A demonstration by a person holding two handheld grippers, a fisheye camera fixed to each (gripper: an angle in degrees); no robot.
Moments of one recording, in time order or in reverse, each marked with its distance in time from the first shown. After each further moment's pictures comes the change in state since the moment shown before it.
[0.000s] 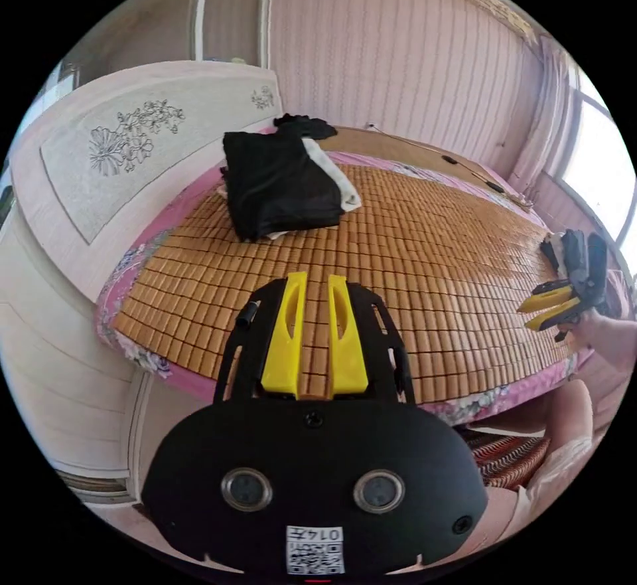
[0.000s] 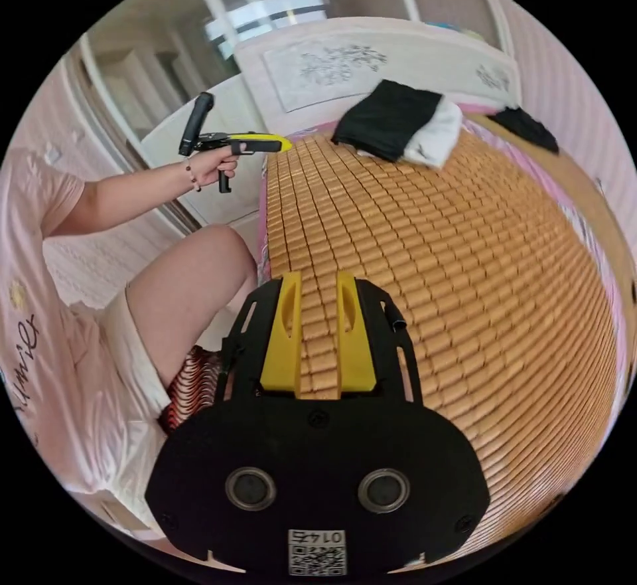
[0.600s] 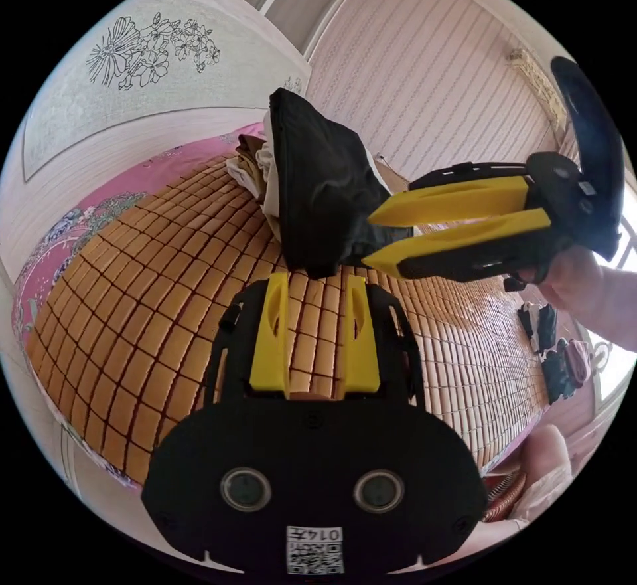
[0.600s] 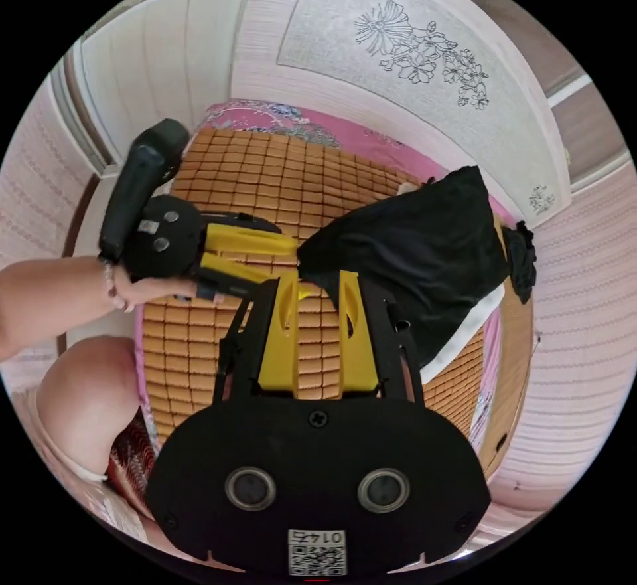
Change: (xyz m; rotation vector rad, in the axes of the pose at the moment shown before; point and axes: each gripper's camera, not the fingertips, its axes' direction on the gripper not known) left arm -0.203 -0.002 0.093 0.085 0.233 -0.222; right arm -0.046 -0.402 0.202 -0.259 0.438 -0.312
